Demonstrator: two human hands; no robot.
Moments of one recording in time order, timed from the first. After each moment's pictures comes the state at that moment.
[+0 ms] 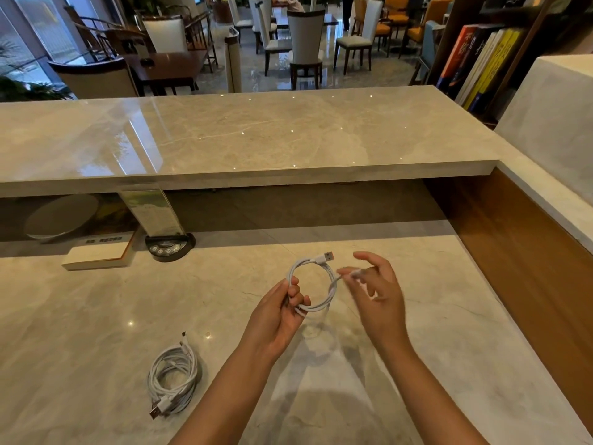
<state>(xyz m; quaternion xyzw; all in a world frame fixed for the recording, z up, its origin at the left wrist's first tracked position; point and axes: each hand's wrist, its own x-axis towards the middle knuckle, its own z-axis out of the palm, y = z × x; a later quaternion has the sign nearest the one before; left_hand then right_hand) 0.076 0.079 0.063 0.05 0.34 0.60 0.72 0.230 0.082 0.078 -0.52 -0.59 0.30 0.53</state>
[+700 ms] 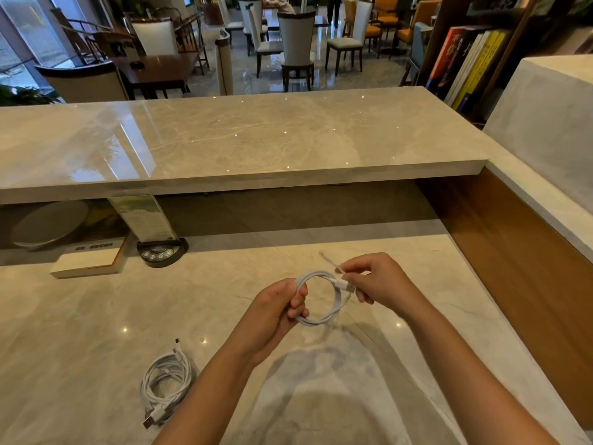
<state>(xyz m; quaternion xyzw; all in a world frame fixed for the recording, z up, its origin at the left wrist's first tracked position) 0.070 0.070 0.085 0.35 0.40 0.48 0.70 0.256 0.124 0.109 -0.61 -0.61 0.44 0.25</state>
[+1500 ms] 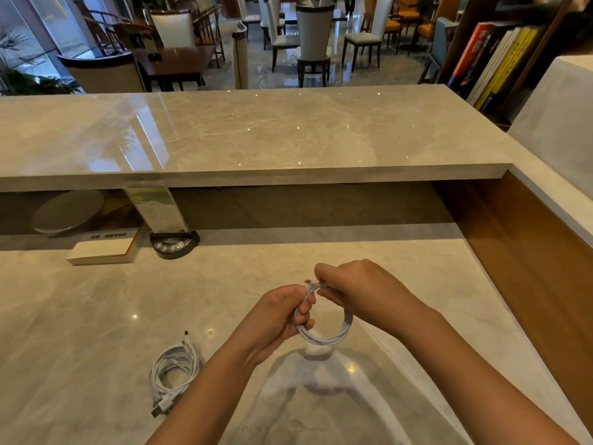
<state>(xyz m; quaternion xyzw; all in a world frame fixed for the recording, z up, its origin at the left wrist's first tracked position) 0.062 0.070 0.091 0.36 0.48 0.40 0.69 0.222 0.111 0.134 -0.38 -0.92 0.09 0.03</state>
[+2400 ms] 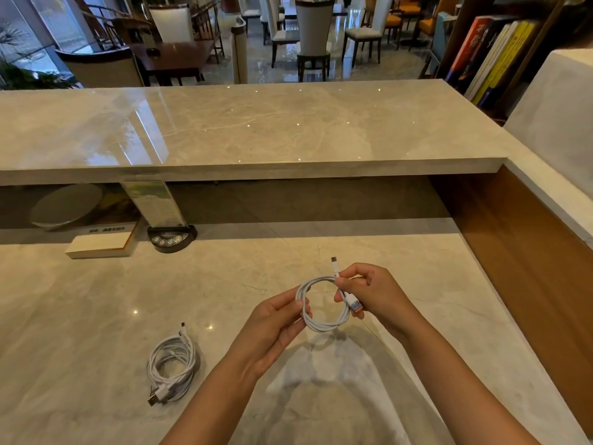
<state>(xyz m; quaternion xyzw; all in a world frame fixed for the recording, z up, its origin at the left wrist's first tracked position) 0.070 0.050 0.072 0.19 0.42 0.51 0.73 0.246 0.104 0.092 -0.53 -0.52 0.59 0.32</state>
